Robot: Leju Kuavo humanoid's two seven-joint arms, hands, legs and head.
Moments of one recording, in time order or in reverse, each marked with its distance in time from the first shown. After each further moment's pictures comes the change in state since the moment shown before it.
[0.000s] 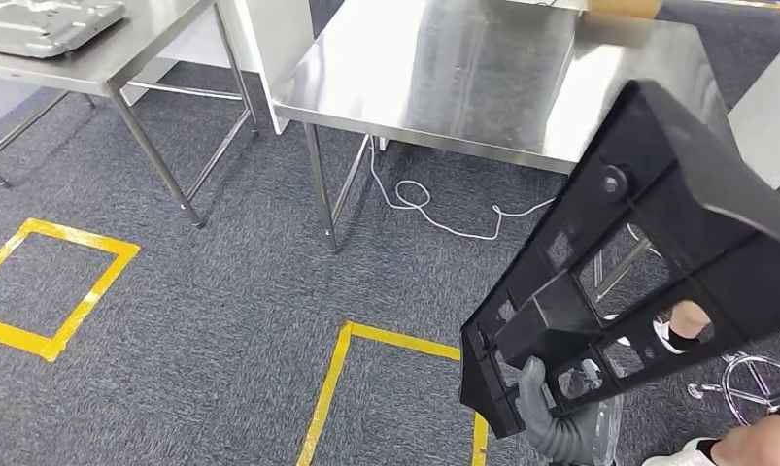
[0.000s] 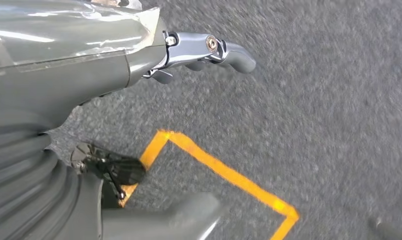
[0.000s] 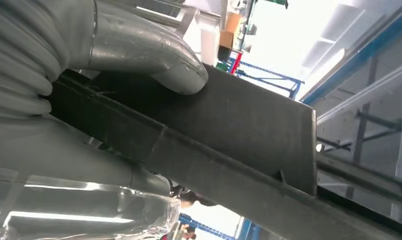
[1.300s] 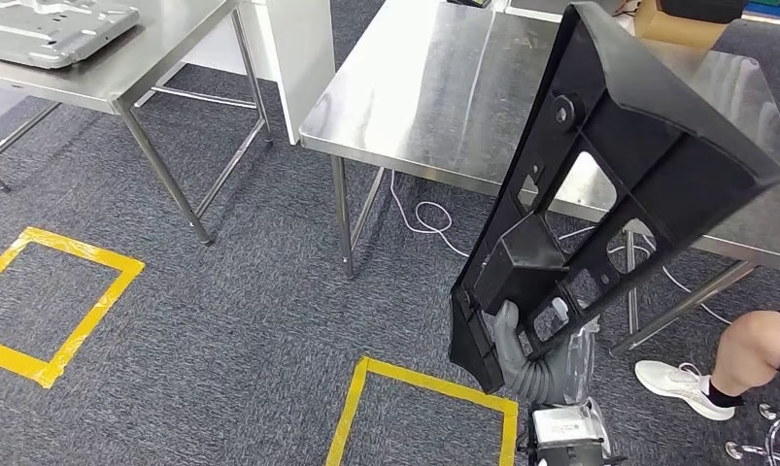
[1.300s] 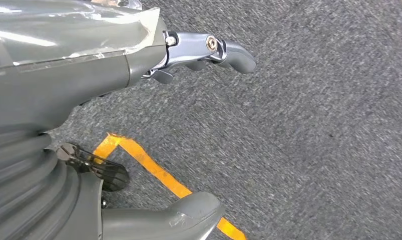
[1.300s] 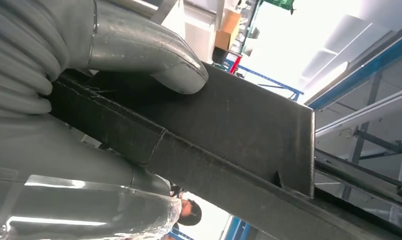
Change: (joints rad) left arm 0.004 -0.029 0.121 -0.013 -0.011 -0.006 0.000; right arm -0.164 0.169 -0.090 0.070 0.178 0.159 0.113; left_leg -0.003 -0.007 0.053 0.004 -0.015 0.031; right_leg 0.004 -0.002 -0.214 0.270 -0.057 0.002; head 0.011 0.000
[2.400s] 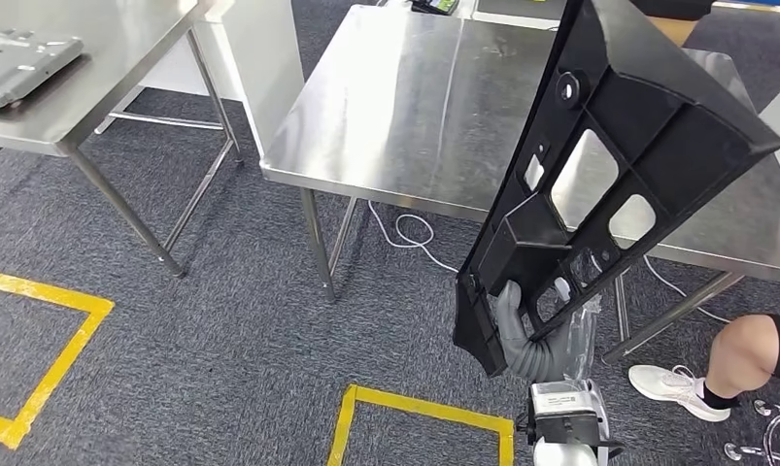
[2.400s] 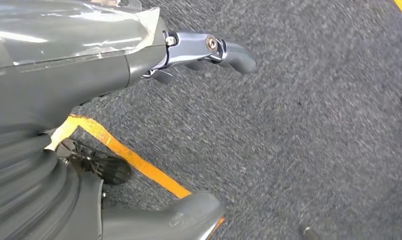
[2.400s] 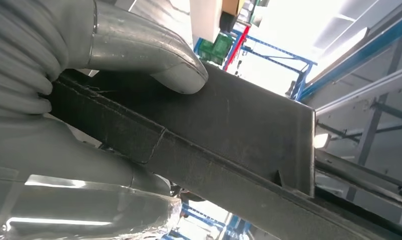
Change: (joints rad) left arm -0.031 -0.001 0.034 0.008 -0.032 -0.009 0.000; right arm -0.046 0.033 -0.037 0.025 0.021 0.020 0.014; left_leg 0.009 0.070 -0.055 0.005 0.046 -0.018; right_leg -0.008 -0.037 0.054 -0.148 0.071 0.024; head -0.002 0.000
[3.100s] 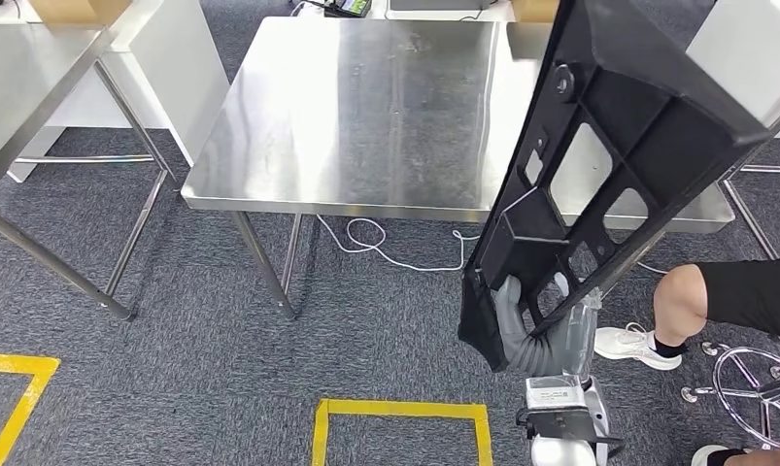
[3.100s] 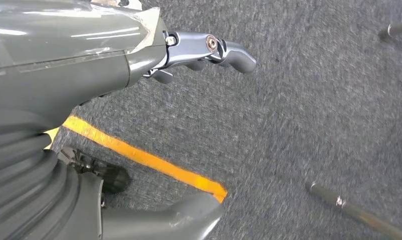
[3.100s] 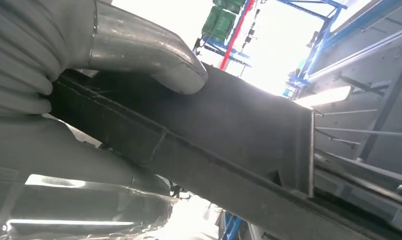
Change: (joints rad) left arm -0.016 0.004 0.015 0.001 -0.065 0.013 0.000; right arm -0.006 0.013 -0.011 -0.004 0.050 -0.018 0.009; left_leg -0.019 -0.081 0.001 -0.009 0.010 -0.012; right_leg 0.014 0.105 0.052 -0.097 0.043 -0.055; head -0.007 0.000
